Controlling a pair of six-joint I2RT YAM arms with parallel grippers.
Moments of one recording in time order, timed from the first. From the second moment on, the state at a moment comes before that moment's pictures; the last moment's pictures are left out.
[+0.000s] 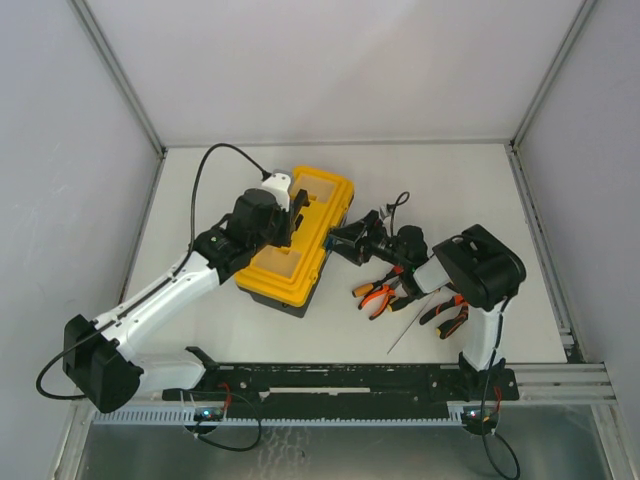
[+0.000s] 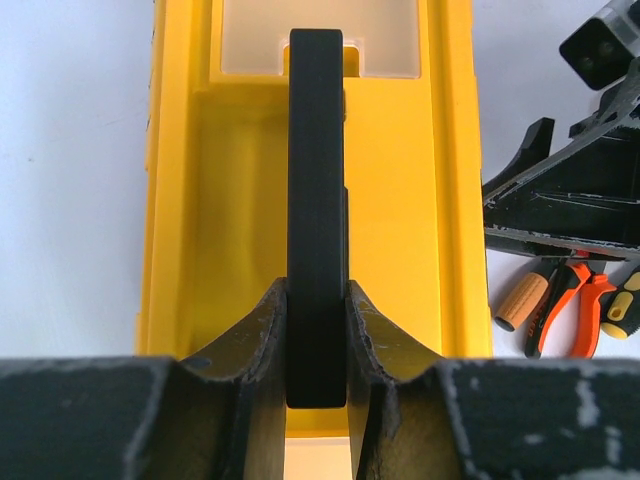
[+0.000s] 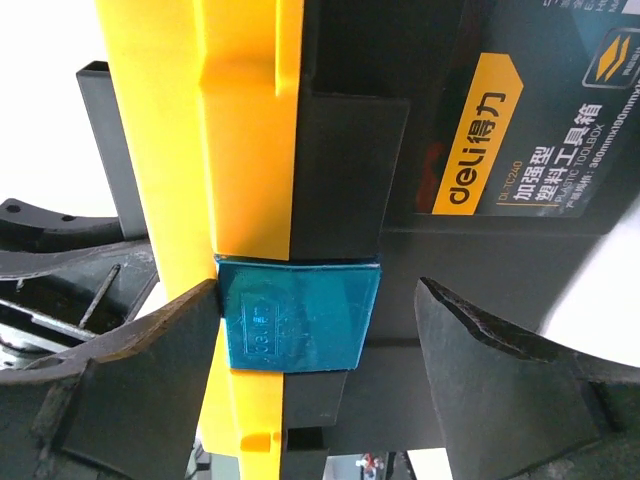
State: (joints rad) left arm -0.66 1.22 1.04 -0.38 -0.20 -0.22; right arm 0.50 1.89 0.60 1.21 -0.52 1.43
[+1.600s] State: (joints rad) left arm -0.64 1.21 0.98 -0.29 -0.21 -0.33; right arm 0.52 2.02 0.62 1.47 -0.50 1.56
